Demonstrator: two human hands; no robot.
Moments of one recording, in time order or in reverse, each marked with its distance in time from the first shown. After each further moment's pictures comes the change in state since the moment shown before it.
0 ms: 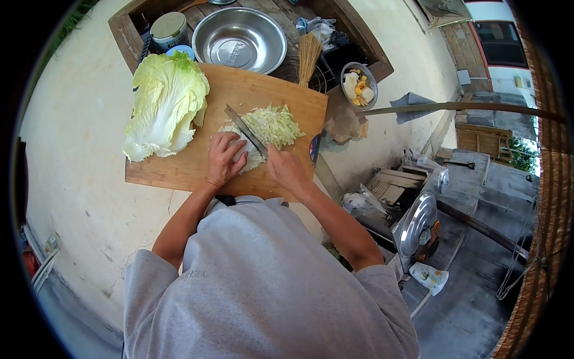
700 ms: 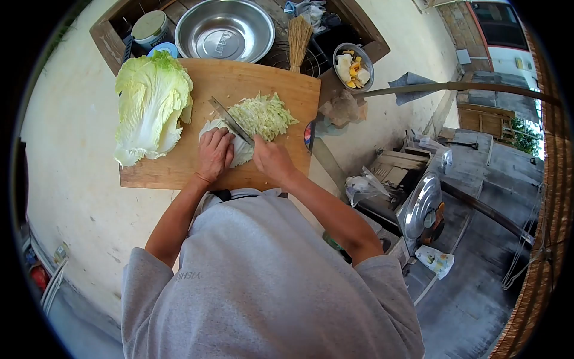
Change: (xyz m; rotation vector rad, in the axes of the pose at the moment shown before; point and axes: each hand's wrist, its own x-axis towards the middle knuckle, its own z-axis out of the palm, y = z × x) left_hand -0.004 -0.006 0.003 0.150 -0.179 0.048; right_hand 0.004 0.015 0.032 0.057 0.051 0.002
